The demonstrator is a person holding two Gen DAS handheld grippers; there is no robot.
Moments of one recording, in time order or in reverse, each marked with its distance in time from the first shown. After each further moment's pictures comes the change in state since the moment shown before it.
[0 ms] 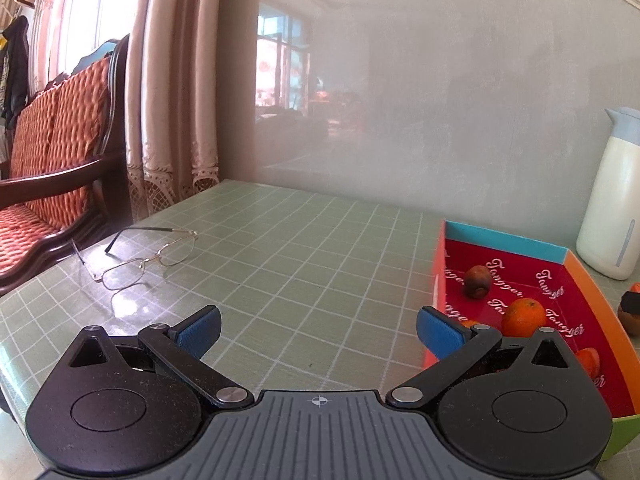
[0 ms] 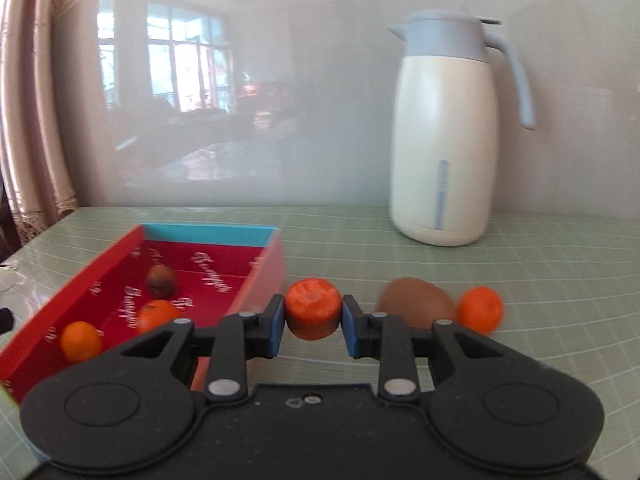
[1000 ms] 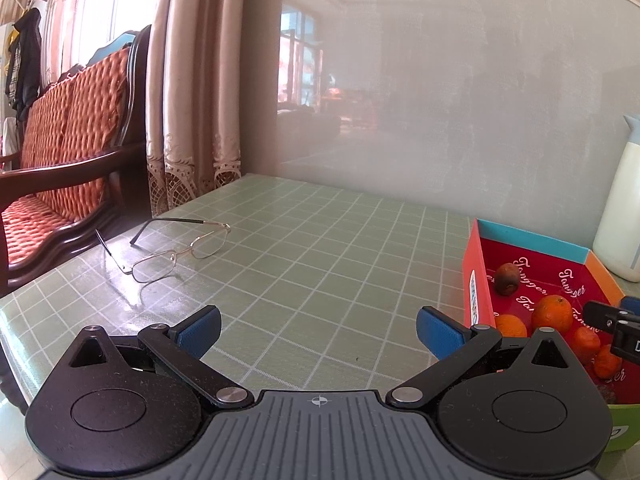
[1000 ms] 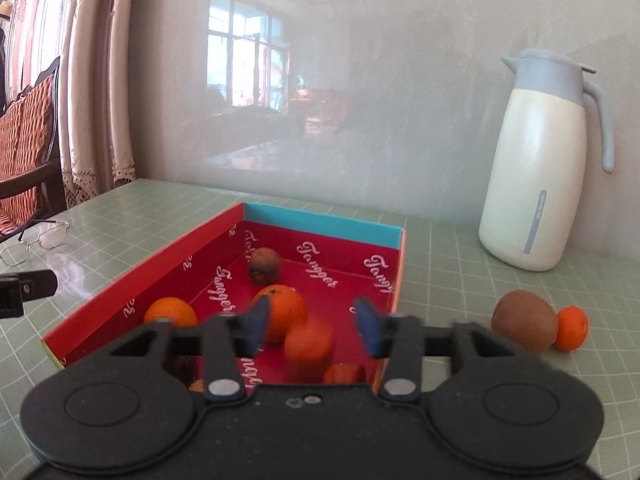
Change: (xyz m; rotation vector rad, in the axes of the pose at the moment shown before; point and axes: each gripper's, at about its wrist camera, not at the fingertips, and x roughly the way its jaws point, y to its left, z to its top) left arm 0.000 0.025 -0.002 -0.019 0.011 0.027; right arm -0.004 0.072 -0.016 -0.137 -0.044 0.077
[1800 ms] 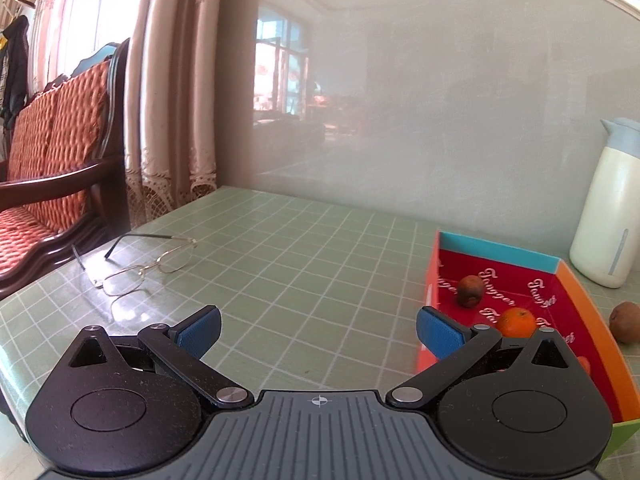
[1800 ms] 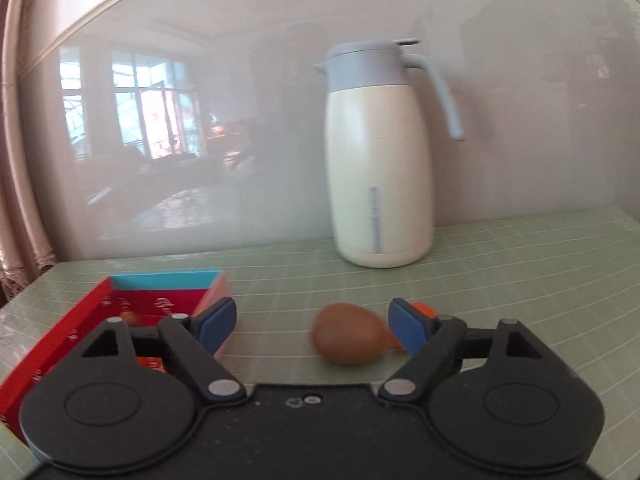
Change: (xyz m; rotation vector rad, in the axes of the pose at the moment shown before) left arm -0.005 -0.029 0.007 0.011 -0.028 -0.047; right arm -0.036 -0.139 -0.002 0.262 -0.059 -0.205
